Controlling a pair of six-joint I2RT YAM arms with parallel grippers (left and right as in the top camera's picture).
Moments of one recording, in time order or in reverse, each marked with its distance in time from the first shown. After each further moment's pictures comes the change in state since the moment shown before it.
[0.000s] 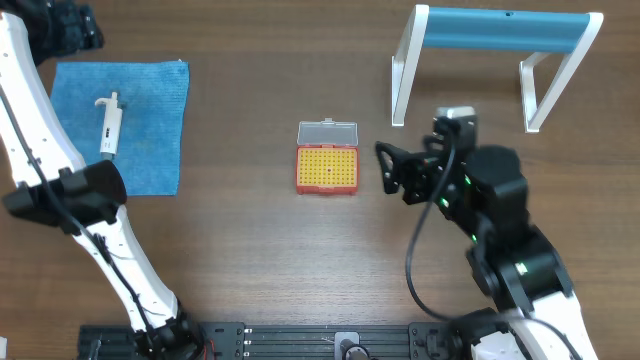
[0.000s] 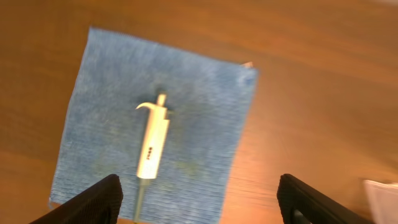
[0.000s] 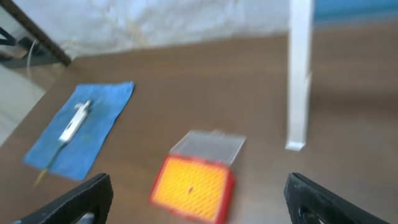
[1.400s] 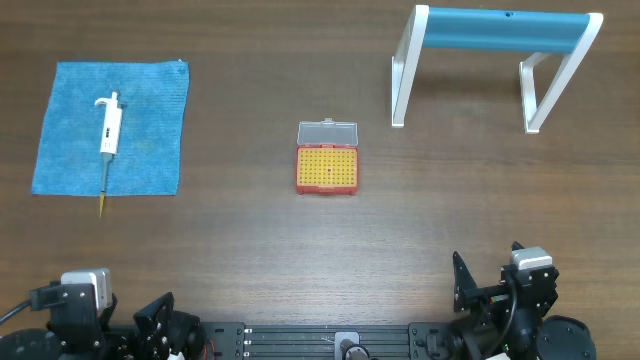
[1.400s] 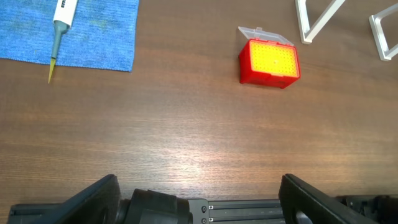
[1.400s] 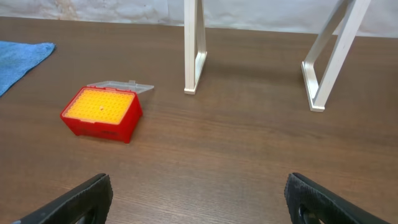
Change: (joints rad) left arm -0.560 -1.864 -1.488 0.000 -0.091 -0.379; right arm -0.001 -0.820 -0.098 -0.686 0.303 -0.253
